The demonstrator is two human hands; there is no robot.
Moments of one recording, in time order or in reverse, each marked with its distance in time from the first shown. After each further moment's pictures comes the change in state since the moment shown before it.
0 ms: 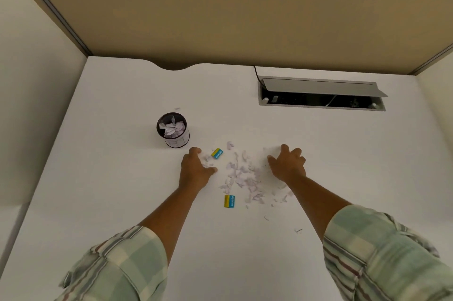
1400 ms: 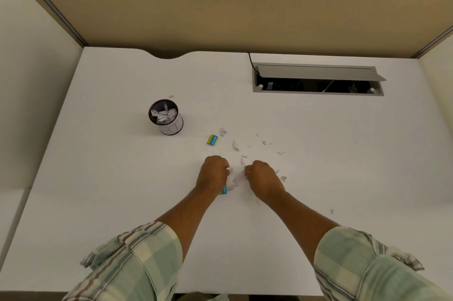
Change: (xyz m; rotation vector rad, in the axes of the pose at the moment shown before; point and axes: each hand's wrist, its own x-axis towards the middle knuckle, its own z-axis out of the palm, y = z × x) left_hand -0.055 0.040 0.055 0.450 -0.202 0.237; right_hand -0.055 0.020 0.061 -0.155 -0.043 -0.558
